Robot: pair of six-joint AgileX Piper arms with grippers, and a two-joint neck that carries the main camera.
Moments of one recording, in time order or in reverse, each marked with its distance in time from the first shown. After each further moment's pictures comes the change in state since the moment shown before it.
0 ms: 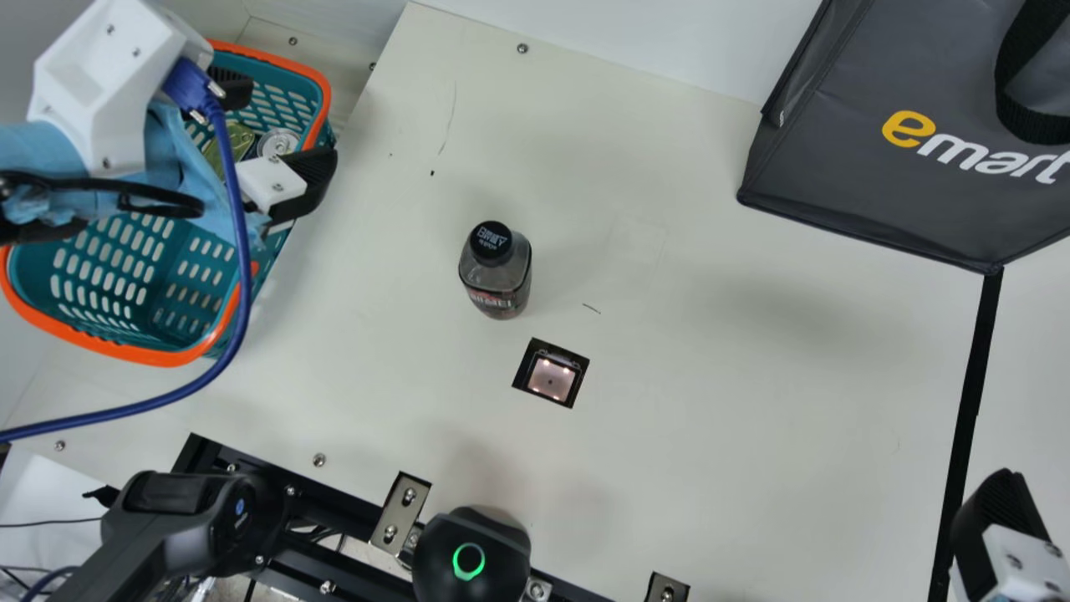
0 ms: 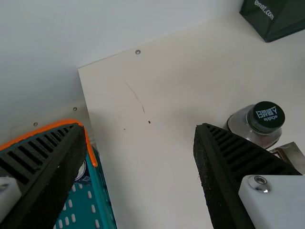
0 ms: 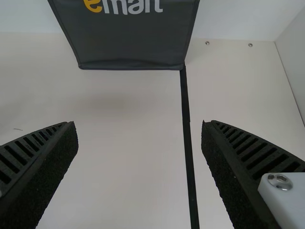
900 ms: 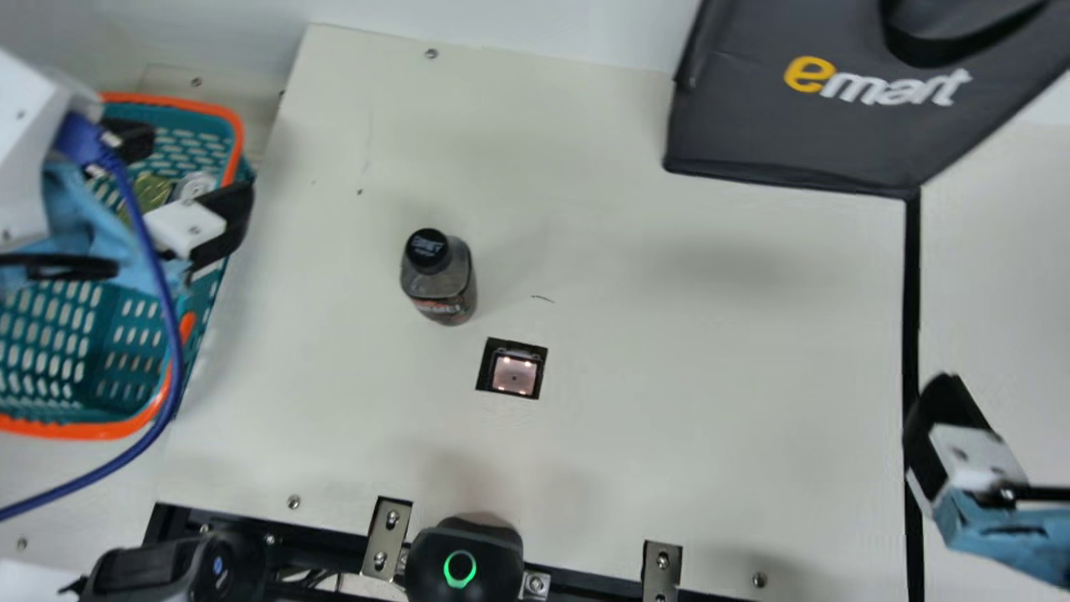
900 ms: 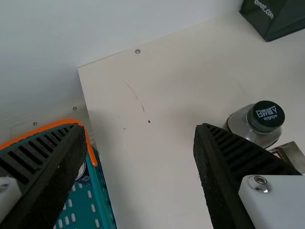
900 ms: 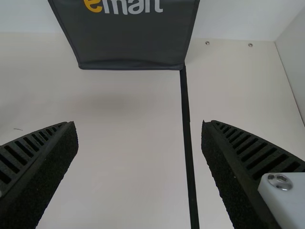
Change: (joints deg) left arm 0.0 0.0 0.0 0.0 0.0 0.0; right arm 0.0 0.0 0.0 0.0 0.0 0.0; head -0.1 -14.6
